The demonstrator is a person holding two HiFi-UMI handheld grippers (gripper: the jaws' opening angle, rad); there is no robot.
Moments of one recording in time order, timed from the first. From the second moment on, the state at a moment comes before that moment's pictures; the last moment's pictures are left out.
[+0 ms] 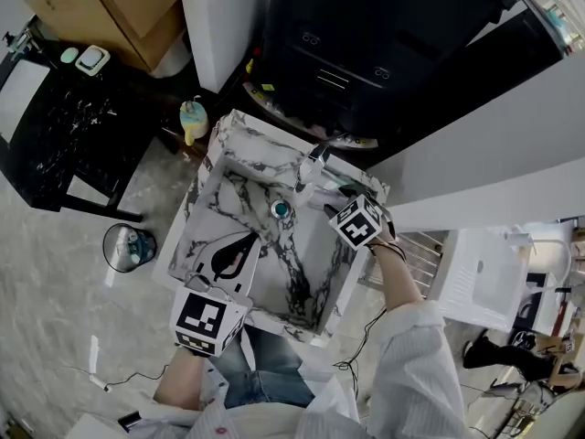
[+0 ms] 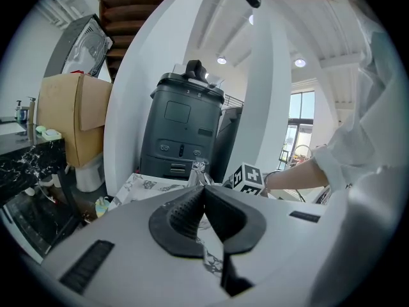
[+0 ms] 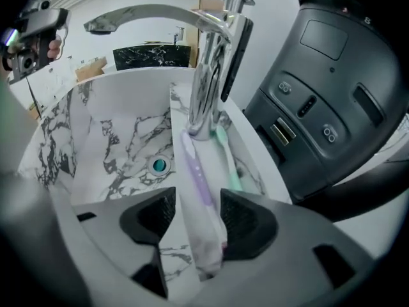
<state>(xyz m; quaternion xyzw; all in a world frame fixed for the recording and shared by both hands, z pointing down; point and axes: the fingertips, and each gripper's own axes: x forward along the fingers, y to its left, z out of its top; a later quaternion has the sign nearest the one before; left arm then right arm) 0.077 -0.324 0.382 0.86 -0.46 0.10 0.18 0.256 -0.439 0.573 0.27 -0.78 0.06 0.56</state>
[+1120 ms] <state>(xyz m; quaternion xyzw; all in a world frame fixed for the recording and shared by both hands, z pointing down) 0.078 -0.298 0.345 0.86 -0.48 0.07 0.15 0.242 -0.397 0.544 0.27 -0.78 0.01 0.56</state>
